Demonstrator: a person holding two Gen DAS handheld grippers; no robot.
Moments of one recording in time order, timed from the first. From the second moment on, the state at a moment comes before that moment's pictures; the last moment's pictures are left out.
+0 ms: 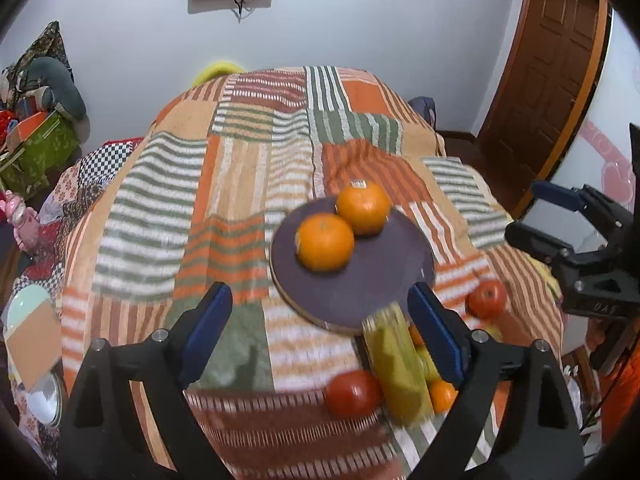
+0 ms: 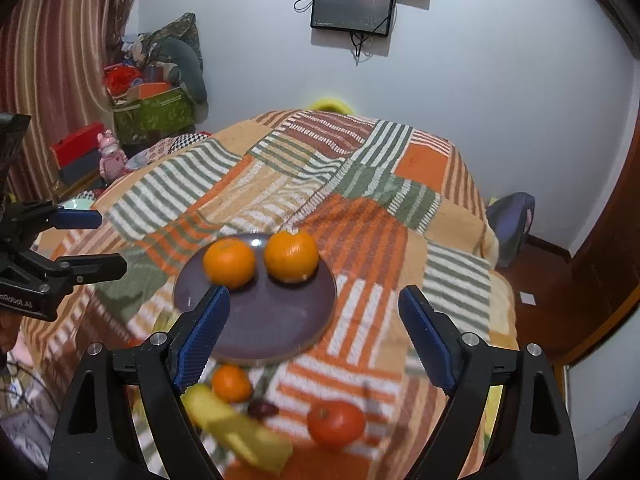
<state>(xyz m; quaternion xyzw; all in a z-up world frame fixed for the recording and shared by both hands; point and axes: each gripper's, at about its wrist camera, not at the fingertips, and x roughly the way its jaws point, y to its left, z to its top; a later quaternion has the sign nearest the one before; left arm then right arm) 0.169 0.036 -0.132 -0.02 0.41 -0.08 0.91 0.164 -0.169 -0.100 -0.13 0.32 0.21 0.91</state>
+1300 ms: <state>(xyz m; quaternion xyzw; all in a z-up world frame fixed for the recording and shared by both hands) 0.116 -0.020 -0.217 -0.08 0.51 -0.11 0.85 0.125 -0.173 -0.210 -0.12 0.44 0.29 0.84</state>
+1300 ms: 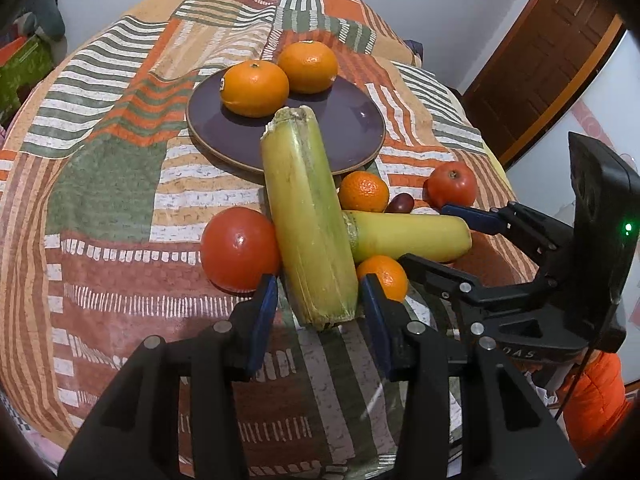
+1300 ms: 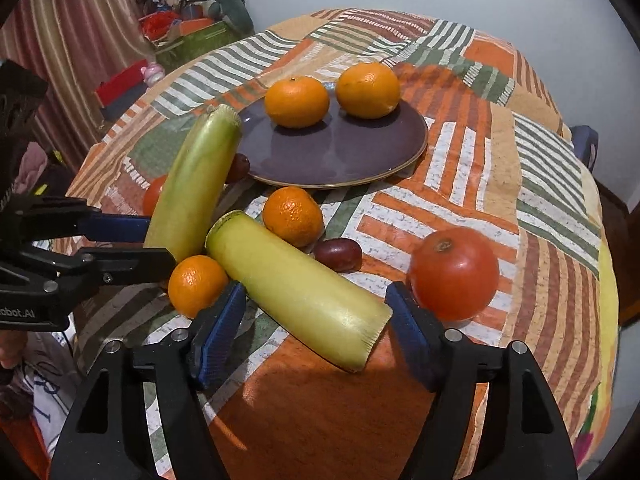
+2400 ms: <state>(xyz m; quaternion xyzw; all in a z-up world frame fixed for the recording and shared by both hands) 0.116 -0.030 -0.213 -0.03 0.50 -0.12 0.86 0.108 -0.197 -0.201 -0.09 0.44 0.31 0.84</state>
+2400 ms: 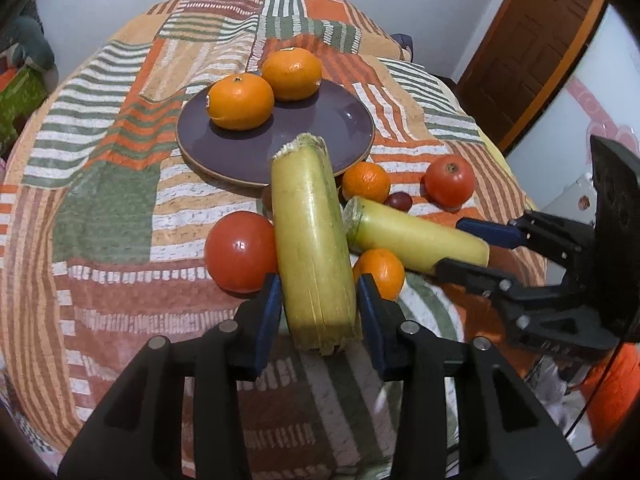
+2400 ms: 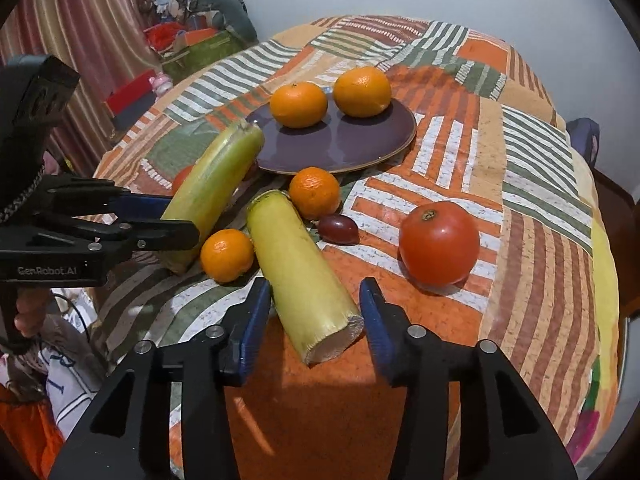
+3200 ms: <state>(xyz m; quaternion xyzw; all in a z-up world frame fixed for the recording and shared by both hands) 0.093 -0.036 -0.207 0.04 0.52 -0.15 0.84 0.091 -0.204 -0.184 -0.08 0.45 0.29 0.84</state>
